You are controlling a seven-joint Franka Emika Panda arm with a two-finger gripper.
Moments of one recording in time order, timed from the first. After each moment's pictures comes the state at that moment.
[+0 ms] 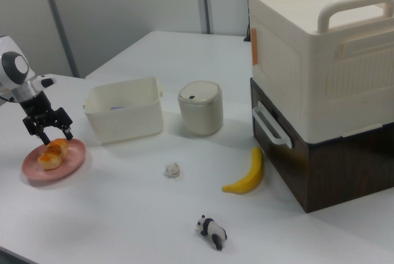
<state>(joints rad) 0.46 0.35 0.14 -1.78 -0.32 1.98 0.45</state>
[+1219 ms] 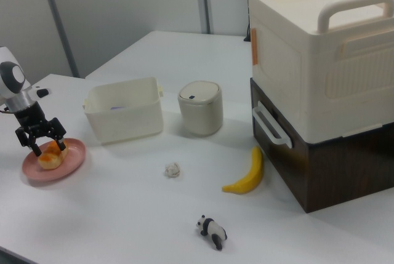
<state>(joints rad) 0.43 0.39 0.22 -1.79 -0.32 1.97 0.41</state>
